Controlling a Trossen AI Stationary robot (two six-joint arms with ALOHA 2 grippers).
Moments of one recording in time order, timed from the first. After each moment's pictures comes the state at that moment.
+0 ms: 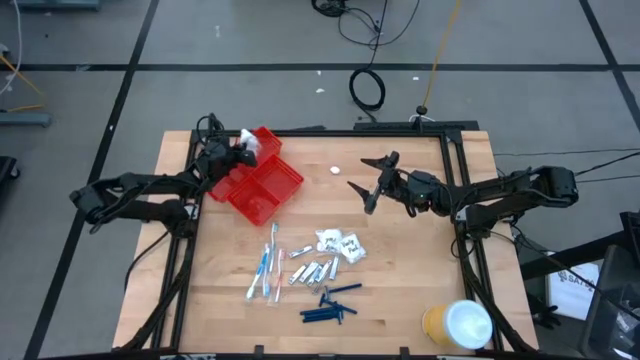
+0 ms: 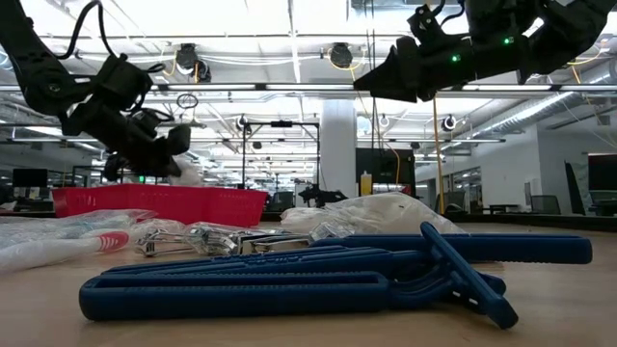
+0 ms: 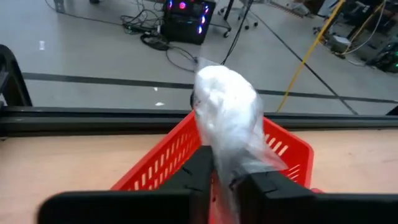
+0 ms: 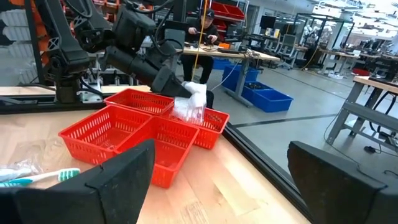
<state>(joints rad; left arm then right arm) 0.80 1.20 0.21 0.62 -0.31 -0.45 -0.11 1.27 0.48 0.75 0.37 -0.12</state>
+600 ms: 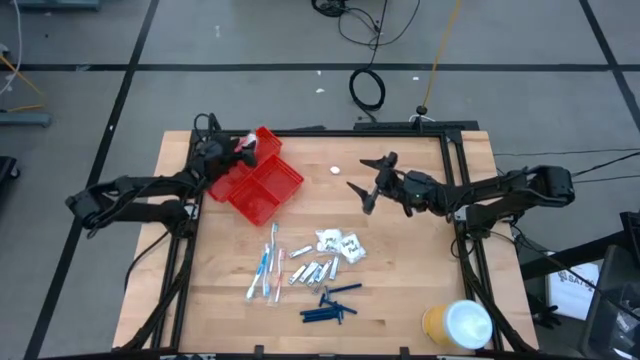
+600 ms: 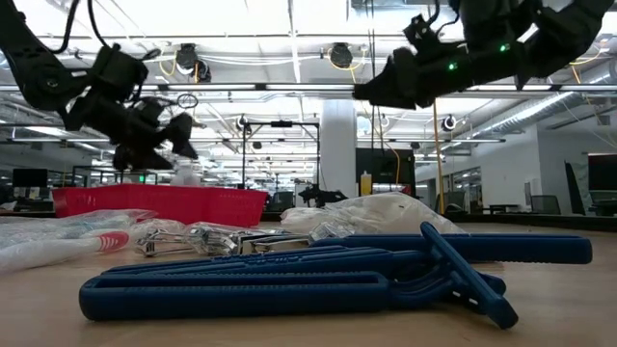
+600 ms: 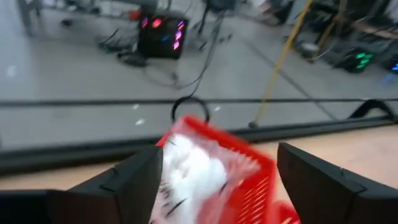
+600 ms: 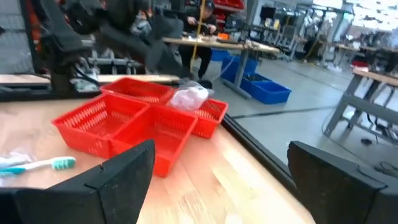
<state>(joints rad) 0.79 1.13 0.22 0.66 -0.22 -0.36 -0.13 1.31 0.48 0.74 0.37 -0.10</state>
